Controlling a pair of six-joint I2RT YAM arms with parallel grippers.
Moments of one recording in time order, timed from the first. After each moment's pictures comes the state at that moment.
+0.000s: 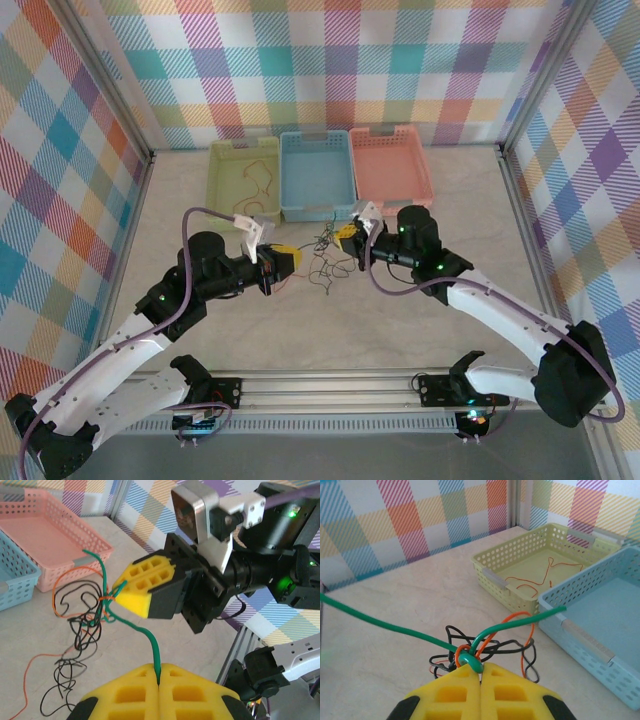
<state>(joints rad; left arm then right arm) -0.69 0.80 0.81 -0.26 0.35 -0.39 0.61 1.17 0.79 0.08 -0.45 -0.04</state>
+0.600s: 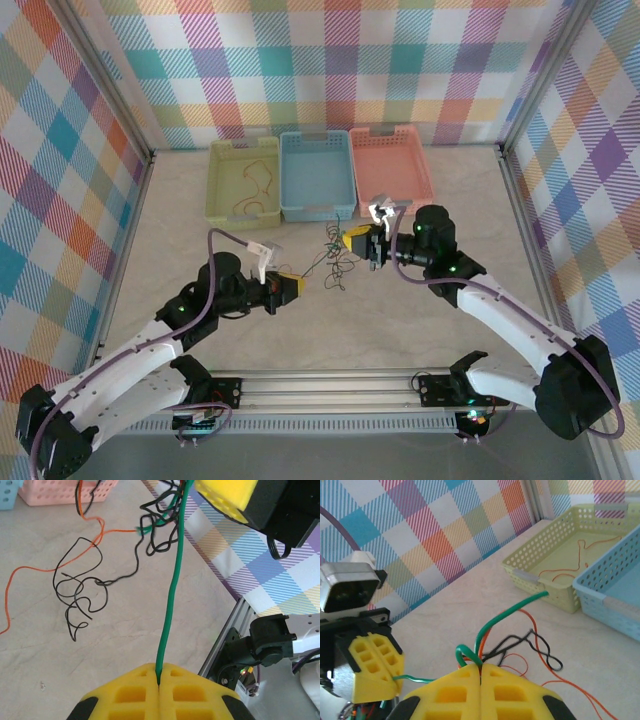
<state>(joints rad) -0.70 0.81 0.55 -0.13 0.42 -0.52 0.52 1.12 0.74 0.13 -0.65 0.27</state>
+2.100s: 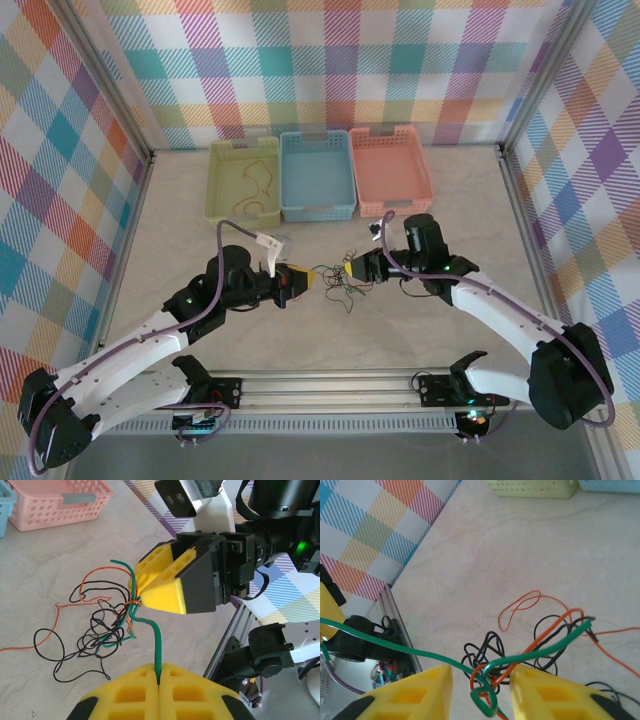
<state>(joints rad) -0.77 0.88 0.64 -0.12 0.34 -0.49 0.52 1.18 0.71 -0.14 -0.69 0.34</state>
